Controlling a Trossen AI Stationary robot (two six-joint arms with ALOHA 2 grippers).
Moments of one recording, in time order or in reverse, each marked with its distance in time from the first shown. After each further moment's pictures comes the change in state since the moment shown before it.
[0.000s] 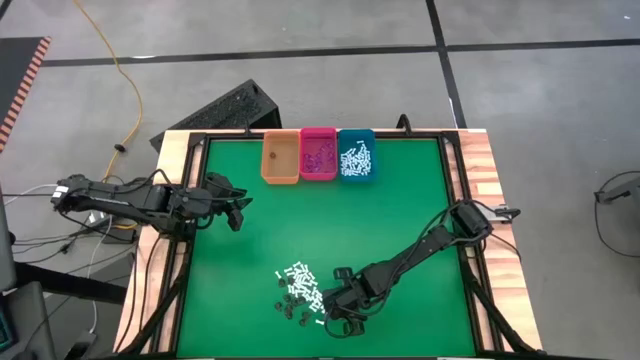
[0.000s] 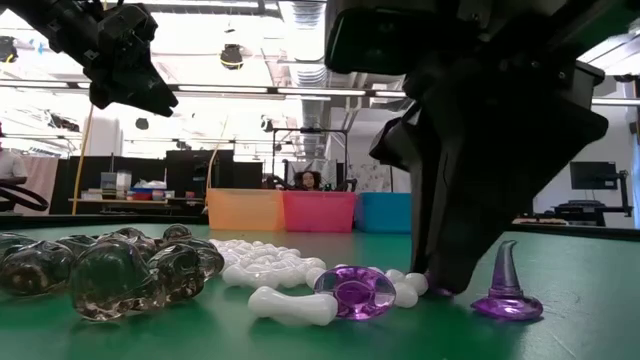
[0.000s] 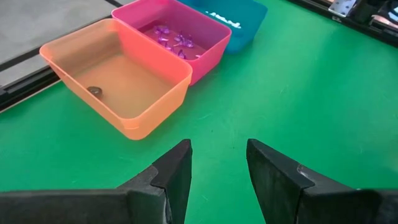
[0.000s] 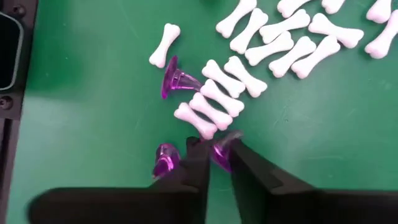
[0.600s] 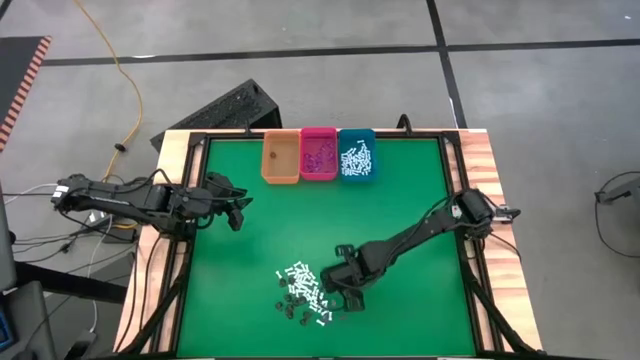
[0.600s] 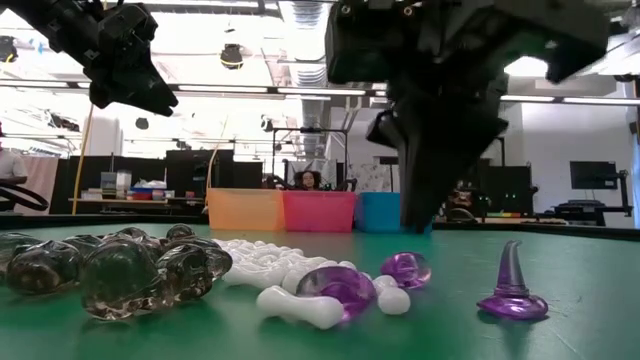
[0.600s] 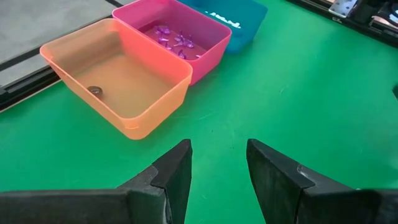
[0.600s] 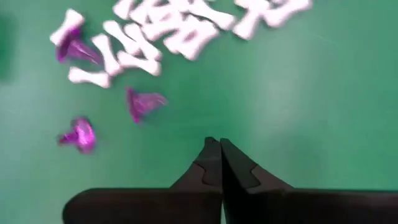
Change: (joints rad) left arm 0.000 0.000 0.000 0.001 0.000 -0.001; right arm -0.109 -0.103 -0.007 -0.150 0.018 -0.099
